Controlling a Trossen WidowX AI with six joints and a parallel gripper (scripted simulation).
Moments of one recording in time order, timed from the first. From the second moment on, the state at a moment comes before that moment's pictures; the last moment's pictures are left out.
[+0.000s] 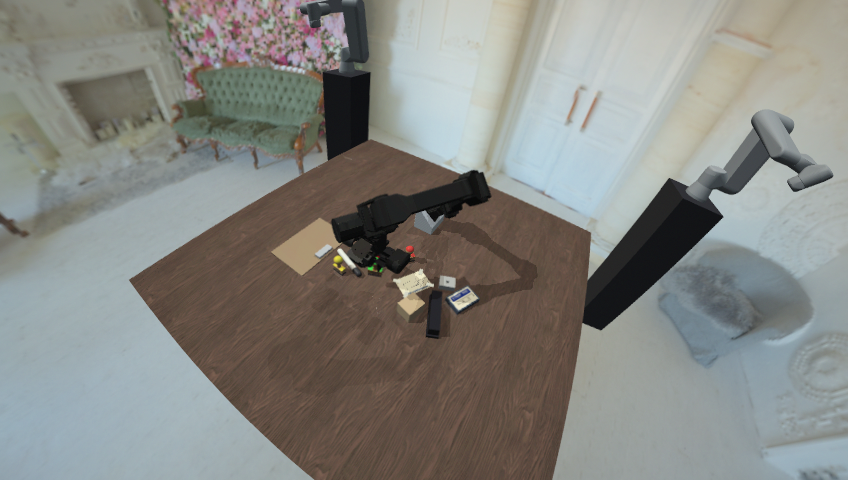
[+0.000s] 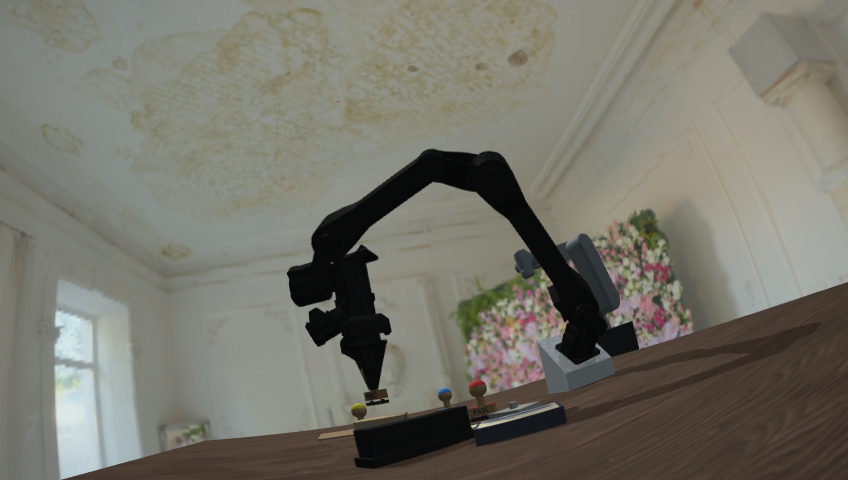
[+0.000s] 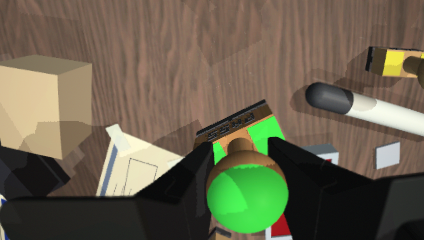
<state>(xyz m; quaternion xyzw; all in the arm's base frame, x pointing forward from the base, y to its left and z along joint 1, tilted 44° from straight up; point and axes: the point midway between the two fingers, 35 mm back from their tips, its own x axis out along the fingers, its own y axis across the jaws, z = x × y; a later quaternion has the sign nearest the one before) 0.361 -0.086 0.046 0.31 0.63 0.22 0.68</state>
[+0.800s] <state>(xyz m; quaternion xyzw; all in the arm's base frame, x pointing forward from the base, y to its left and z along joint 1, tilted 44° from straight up) 0.330 -0.106 0.038 0.30 0.63 0.22 0.68</state>
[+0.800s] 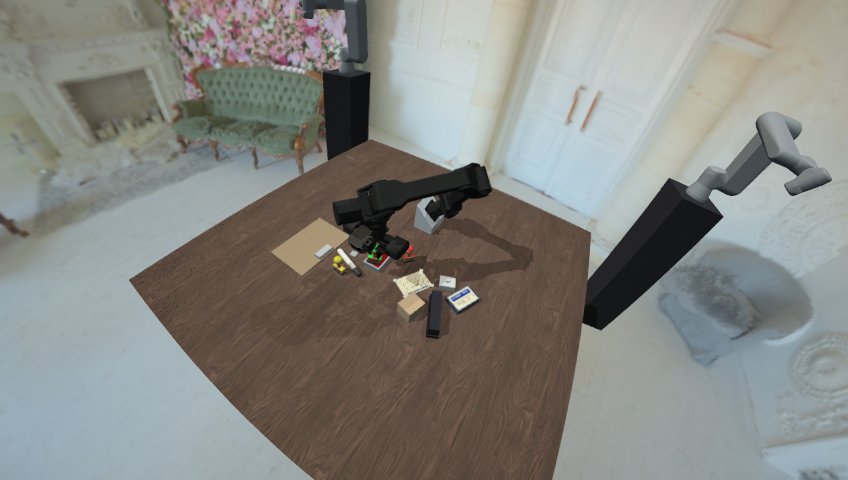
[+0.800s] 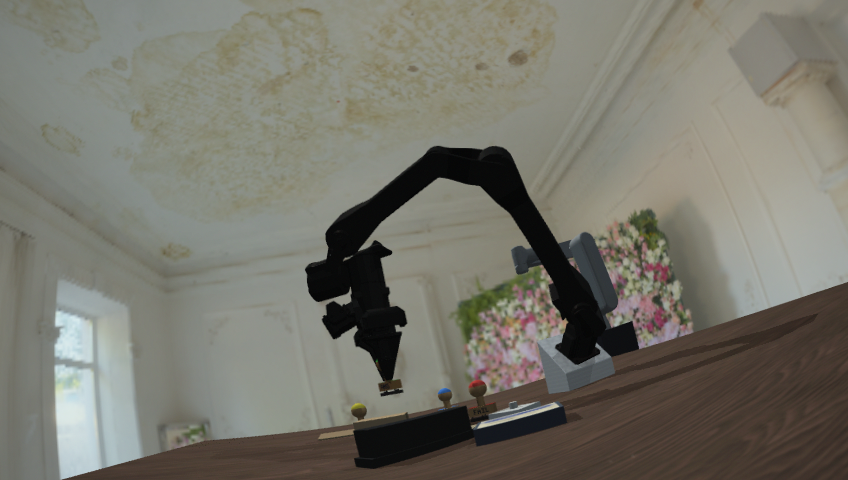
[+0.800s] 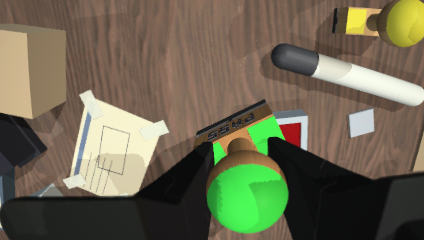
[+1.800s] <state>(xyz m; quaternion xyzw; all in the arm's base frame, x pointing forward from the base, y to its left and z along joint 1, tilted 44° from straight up) 0.267 -0.115 0.012 0.30 0.63 0.22 0.68</state>
